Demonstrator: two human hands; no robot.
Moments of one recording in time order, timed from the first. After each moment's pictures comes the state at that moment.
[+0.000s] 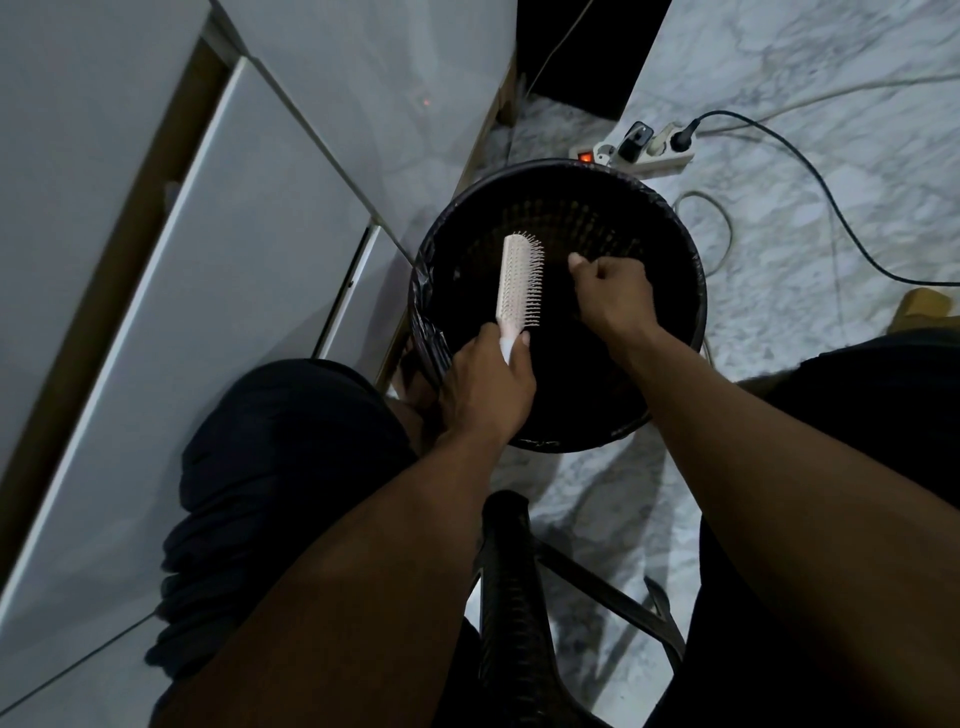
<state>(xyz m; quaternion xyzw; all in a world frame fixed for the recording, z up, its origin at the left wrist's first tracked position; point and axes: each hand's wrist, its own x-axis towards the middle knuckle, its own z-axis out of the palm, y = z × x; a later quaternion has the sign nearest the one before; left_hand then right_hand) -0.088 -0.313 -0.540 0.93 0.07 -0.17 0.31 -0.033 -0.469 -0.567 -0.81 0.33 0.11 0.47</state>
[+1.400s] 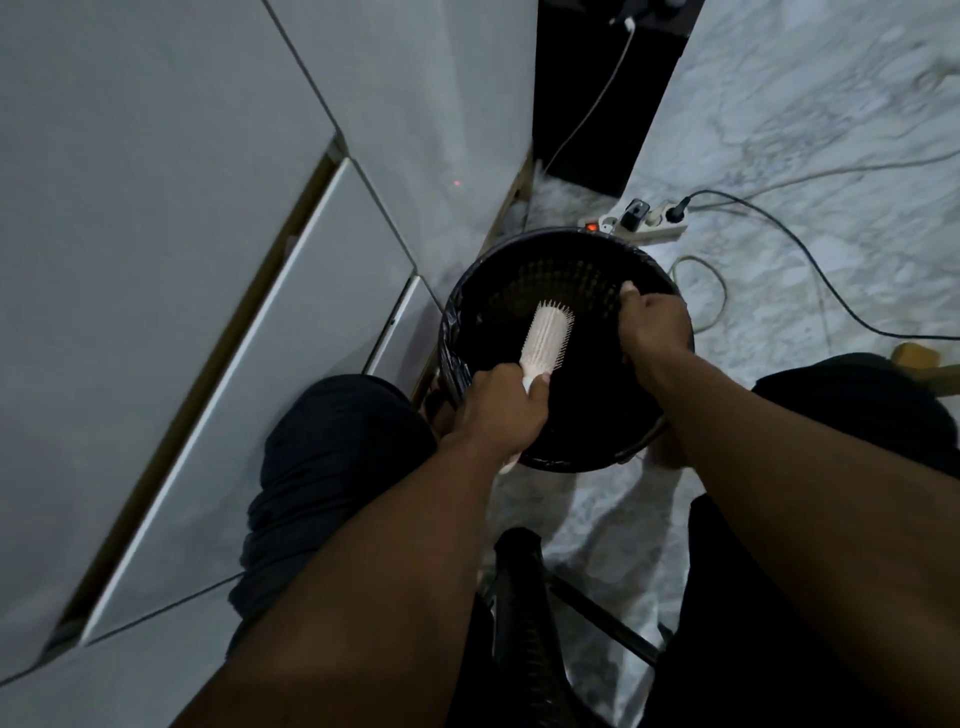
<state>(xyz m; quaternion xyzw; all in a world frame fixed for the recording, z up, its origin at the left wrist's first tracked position) -0.086 -0.300 -0.499 0.92 0.02 -0.25 0.31 -0.039 -0.487 -0.517 -0.78 0.41 0.06 0.47</state>
